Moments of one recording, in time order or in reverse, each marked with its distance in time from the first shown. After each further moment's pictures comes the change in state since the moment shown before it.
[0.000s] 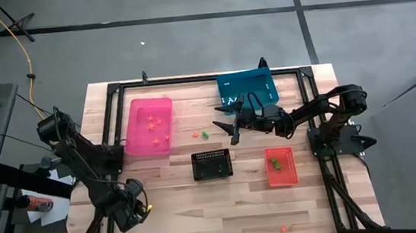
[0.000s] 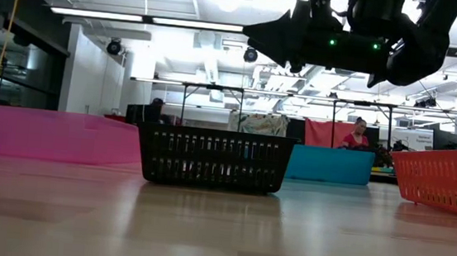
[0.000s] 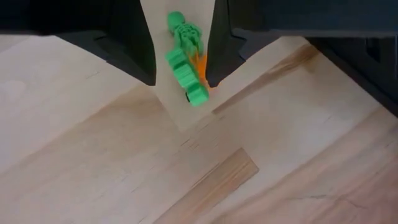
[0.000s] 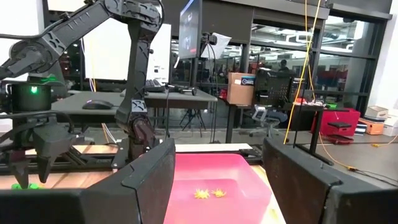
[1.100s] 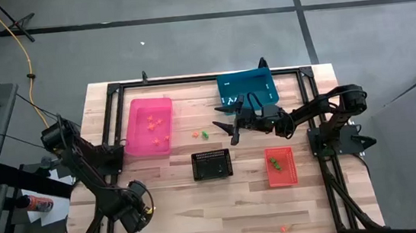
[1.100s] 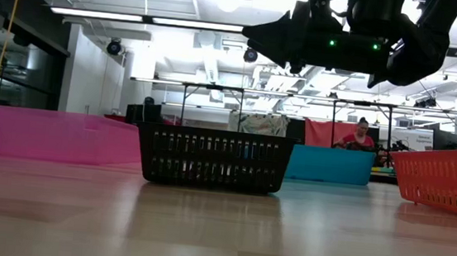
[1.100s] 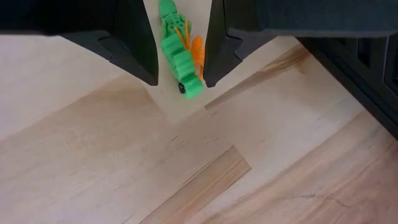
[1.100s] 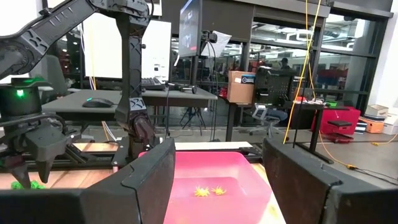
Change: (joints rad) left arm 0.031 0.123 0.079 -0.075 0.039 0.025; right arm 0.000 0.000 0.000 -0.008 0.000 0.000
